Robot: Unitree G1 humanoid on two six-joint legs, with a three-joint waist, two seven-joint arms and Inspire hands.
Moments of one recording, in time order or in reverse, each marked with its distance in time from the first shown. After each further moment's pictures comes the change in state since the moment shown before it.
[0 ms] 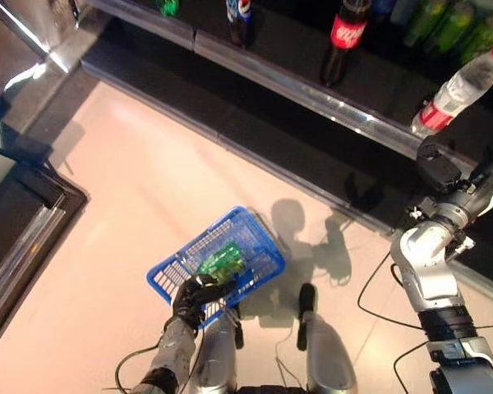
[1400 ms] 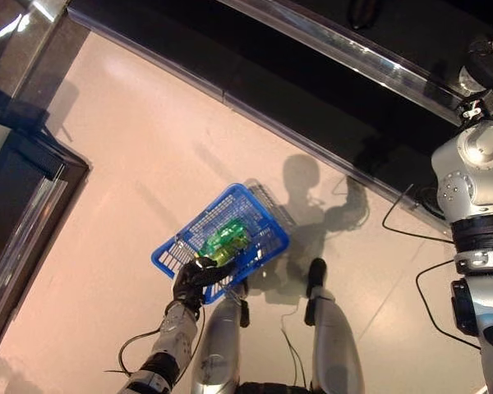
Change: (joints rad) left arm -0.042 0.024 -0.018 -0.069 -0.074 0.011 0.013; right arm -0.565 -0.199 0.047 0.386 0.369 0.073 0.139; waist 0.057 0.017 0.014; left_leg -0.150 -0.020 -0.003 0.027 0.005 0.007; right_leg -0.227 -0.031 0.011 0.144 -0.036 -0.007
